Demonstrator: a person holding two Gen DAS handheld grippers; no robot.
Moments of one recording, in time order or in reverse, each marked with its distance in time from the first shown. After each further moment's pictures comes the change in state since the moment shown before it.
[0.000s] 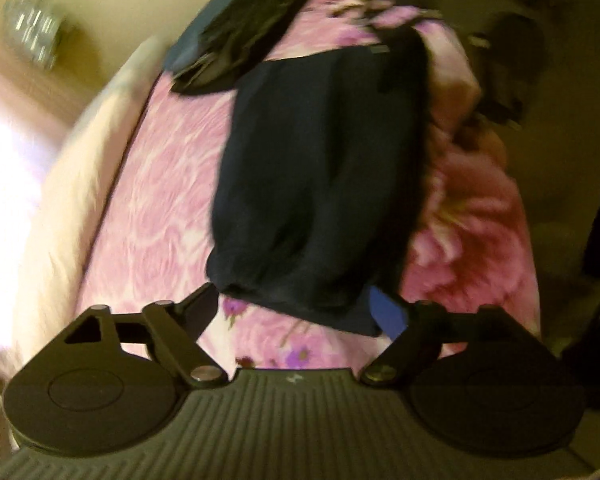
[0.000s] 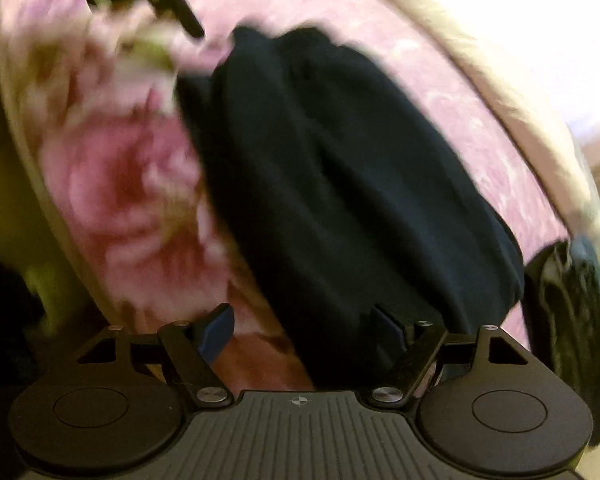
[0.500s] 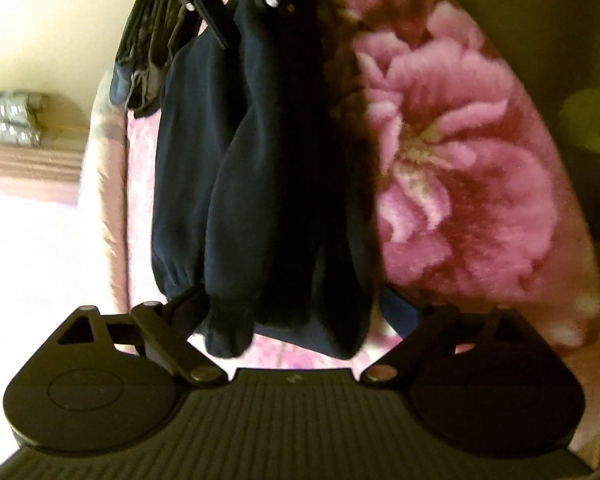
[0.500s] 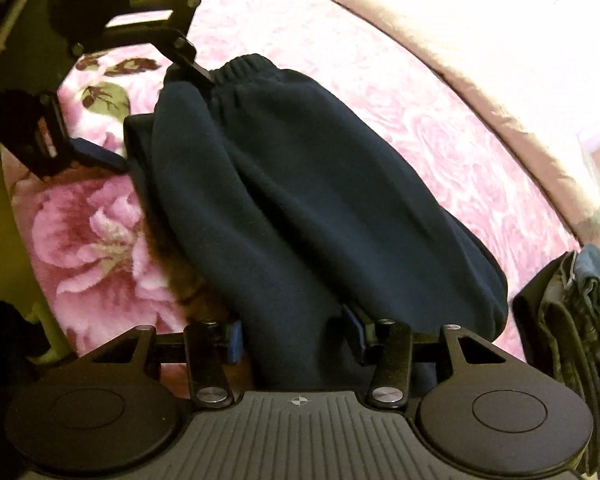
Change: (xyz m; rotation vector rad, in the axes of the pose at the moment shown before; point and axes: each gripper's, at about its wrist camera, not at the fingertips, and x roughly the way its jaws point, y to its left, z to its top) left arm 0.069 -0.072 0.015 0.355 0.153 0.179; right arm -0.001 -0.071 -0.015 0.088 -0.121 0.088
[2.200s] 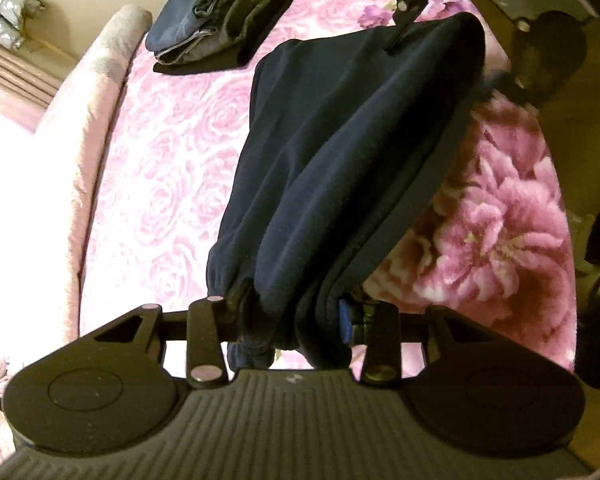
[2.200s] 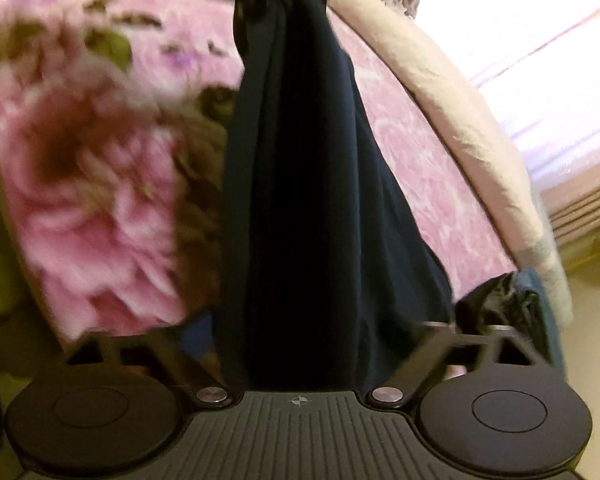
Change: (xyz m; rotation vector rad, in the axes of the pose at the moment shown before) left arm -0.003 0.159 -0.004 -0.341 -0.014 -0.305; right arm 0.004 0.053 -0.017 -0.171 0.019 -0.245
